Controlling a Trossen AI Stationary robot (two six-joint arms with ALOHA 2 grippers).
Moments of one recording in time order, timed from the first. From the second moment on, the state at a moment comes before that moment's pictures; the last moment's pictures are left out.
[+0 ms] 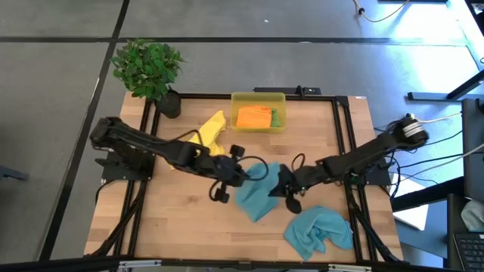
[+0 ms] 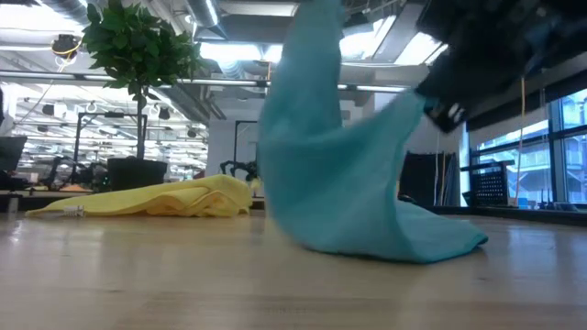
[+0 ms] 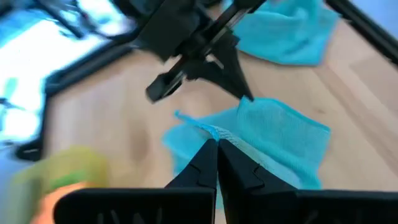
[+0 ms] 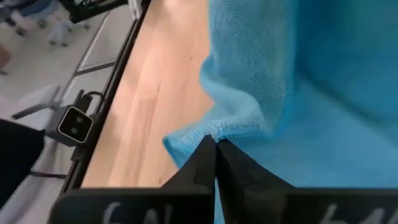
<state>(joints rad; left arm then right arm) -0.27 1.60 1.42 -0.53 -0.25 0.27 0.35 1.37 0.57 0.29 0.03 0.45</state>
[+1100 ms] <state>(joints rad) -0.25 1.25 1.42 -0.68 -0.90 0.06 0.34 0.91 1.06 -0.46 0.66 0.07</state>
